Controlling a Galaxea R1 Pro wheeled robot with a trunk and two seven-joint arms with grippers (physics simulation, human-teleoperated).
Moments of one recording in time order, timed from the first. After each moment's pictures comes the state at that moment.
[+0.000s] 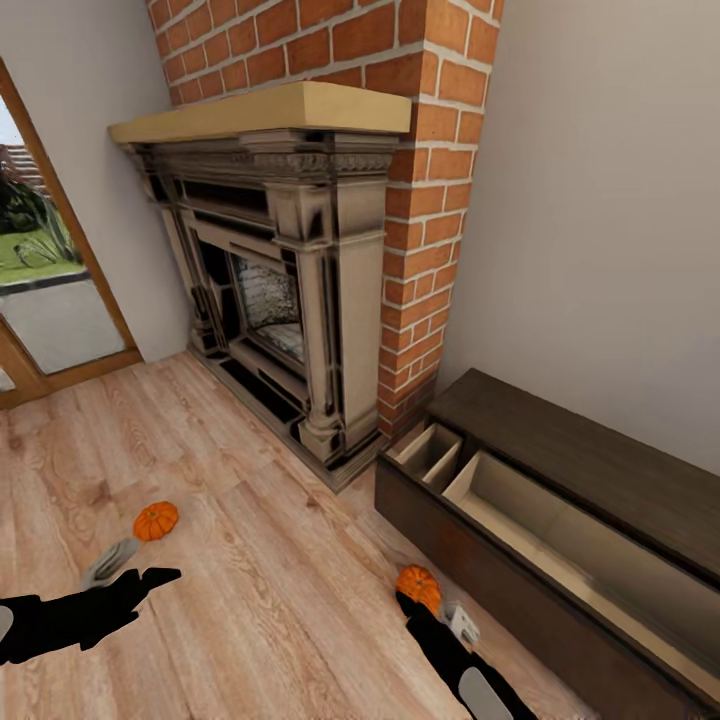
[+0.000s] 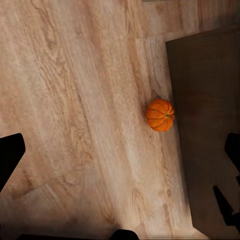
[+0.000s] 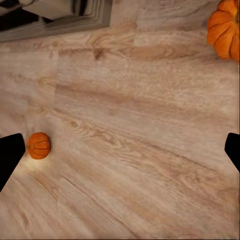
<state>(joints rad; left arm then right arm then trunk) -0.15 0.40 0.23 -1.43 1.25 1.04 0.26 -0.41 0.11 0.08 -0.45 -0.86 0.04 0.25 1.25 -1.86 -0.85</state>
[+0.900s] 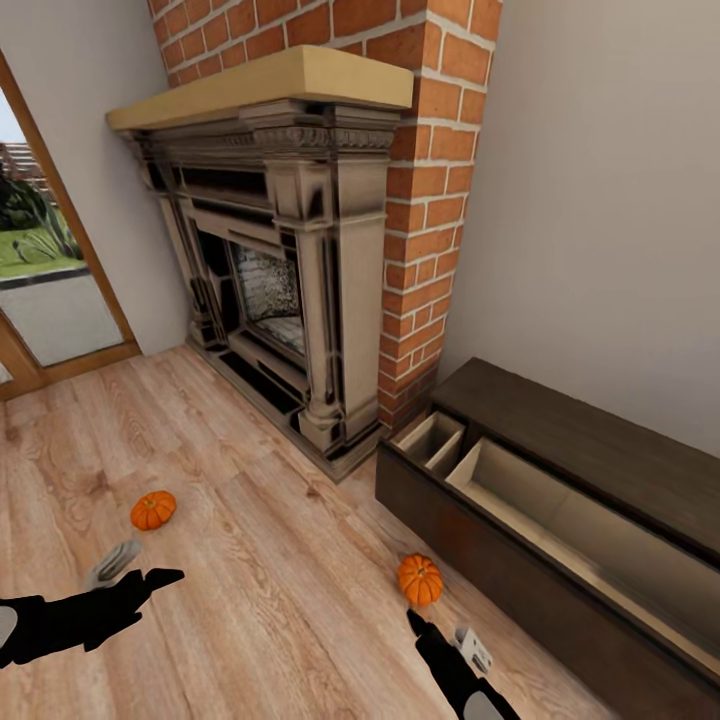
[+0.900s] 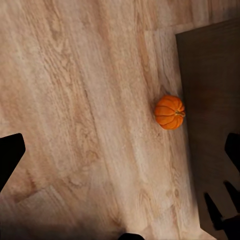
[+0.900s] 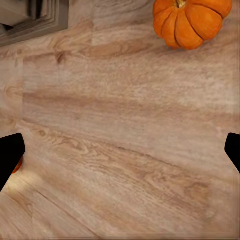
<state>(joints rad) -0.15 0.39 0.22 -1.43 1.25 1.04 0.26 -0.40 0.11 0.02 -0.36 -0.86 -0.04 0.26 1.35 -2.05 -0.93</state>
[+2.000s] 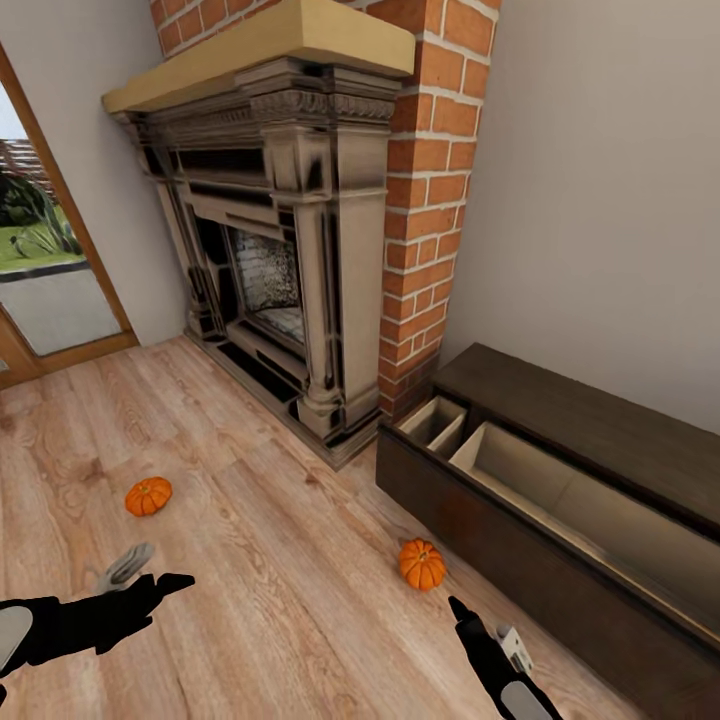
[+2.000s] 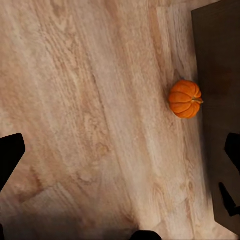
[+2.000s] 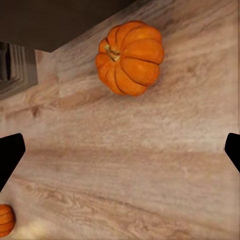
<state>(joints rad) -0.15 0.39 0.17 -1.43 1.25 1.04 0.26 -0.41 0.03 -0.11 -0.37 -0.97 -0.02 0.26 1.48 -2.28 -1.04</state>
